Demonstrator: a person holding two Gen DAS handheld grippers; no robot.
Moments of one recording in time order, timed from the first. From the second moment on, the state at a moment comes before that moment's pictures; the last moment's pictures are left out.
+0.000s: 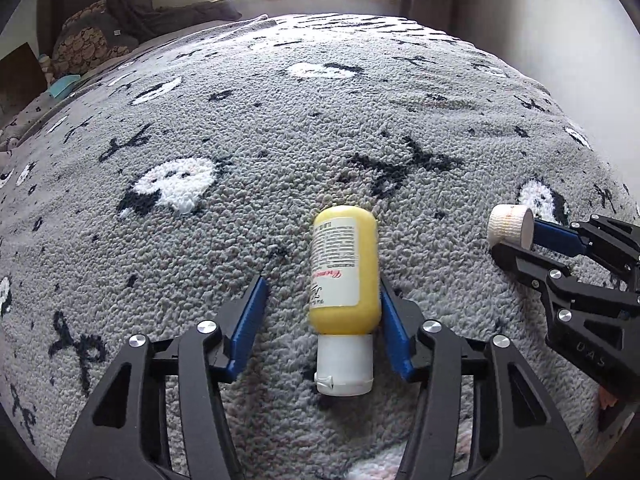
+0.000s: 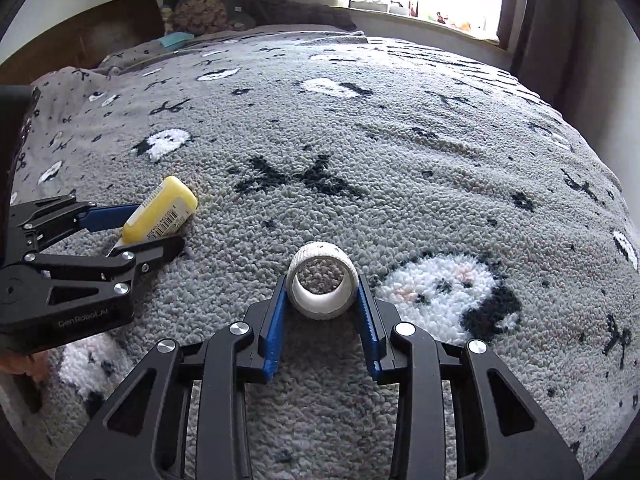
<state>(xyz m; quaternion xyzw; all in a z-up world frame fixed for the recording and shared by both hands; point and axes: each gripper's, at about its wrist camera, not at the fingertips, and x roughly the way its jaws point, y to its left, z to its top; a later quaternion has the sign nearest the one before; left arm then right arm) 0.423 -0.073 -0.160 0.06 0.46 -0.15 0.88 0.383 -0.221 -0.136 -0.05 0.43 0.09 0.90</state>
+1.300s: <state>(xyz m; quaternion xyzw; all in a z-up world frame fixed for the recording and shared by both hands) 0.076 -0.051 -0.072 0.09 0.35 -0.21 0.91 0.064 -0.232 -0.041 -0.08 0.33 0.09 0.94</state>
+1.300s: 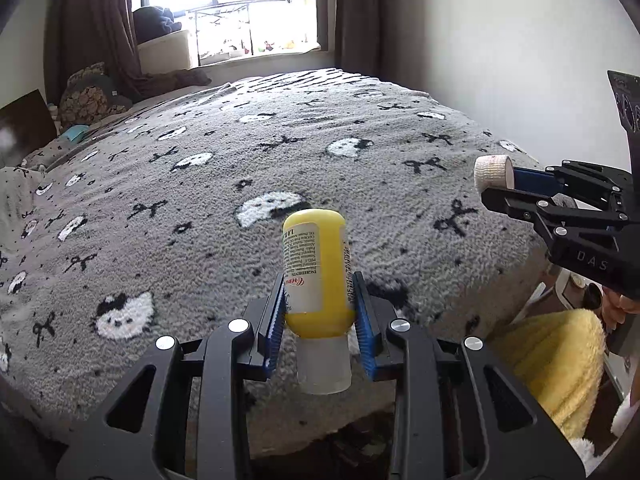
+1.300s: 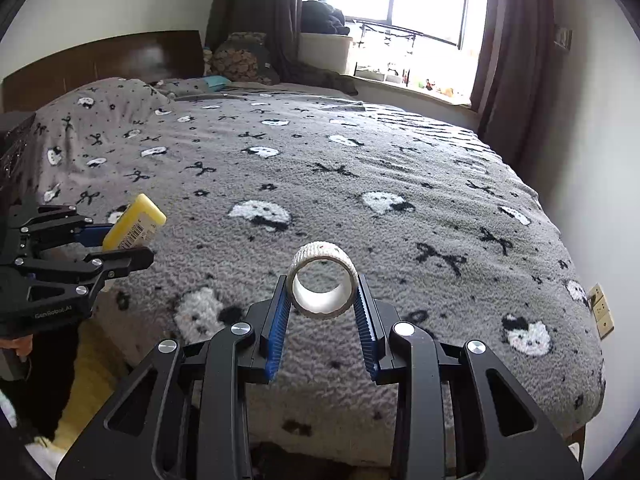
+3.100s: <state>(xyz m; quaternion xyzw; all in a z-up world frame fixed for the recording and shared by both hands) 0.005 -0.037 -0.338 0.05 0.63 -0.22 0.75 0.002 -0.184 -0.290 0.03 0.60 0.14 0.79</state>
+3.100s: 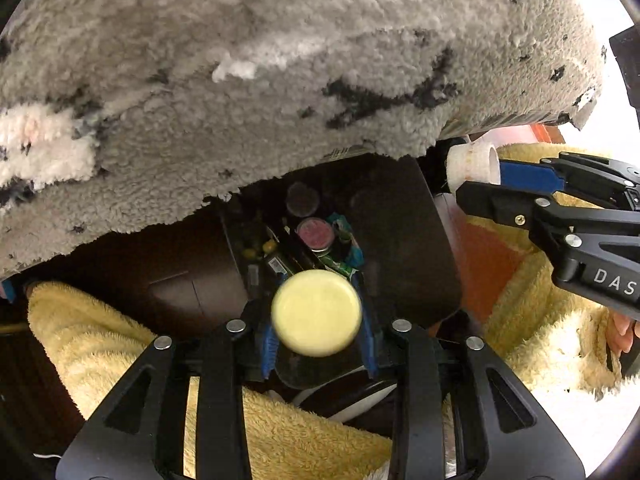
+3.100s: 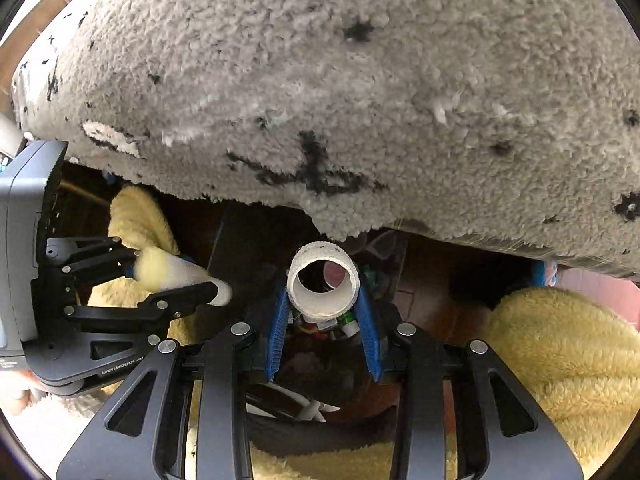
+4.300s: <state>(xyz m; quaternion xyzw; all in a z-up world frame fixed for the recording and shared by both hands) 0.027 -0.010 -0.056 0.05 0.27 -0.11 0.95 0.014 -0.235 -0.056 0.02 0.30 0.00 0.95</state>
